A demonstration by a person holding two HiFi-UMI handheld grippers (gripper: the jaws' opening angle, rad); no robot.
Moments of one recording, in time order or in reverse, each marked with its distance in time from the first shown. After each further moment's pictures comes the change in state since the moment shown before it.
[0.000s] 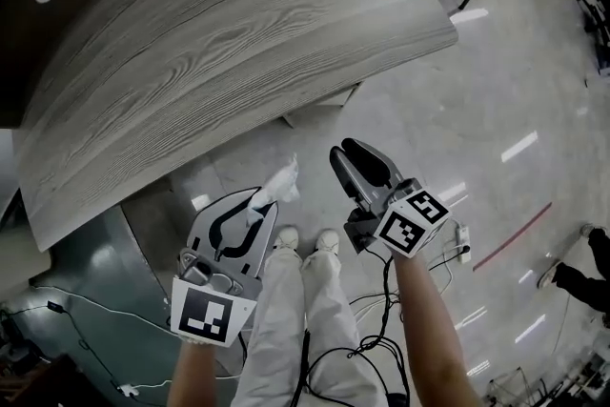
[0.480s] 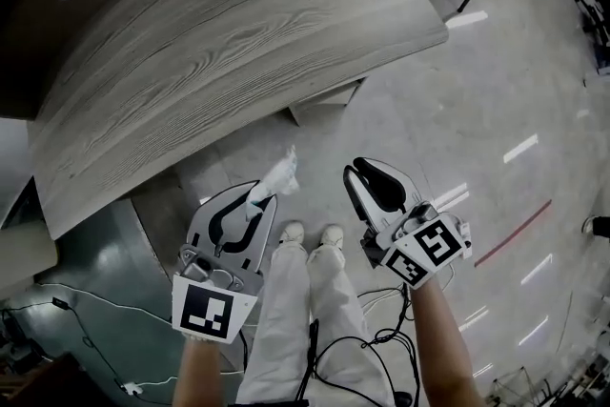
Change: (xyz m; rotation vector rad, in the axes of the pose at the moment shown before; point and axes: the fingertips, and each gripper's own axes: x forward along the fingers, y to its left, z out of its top) left arm -0.038 -0.001 0.032 -0.017 -0.036 0.052; right arm -0.050 0.078 0.022 -0.279 0.029 -0.019
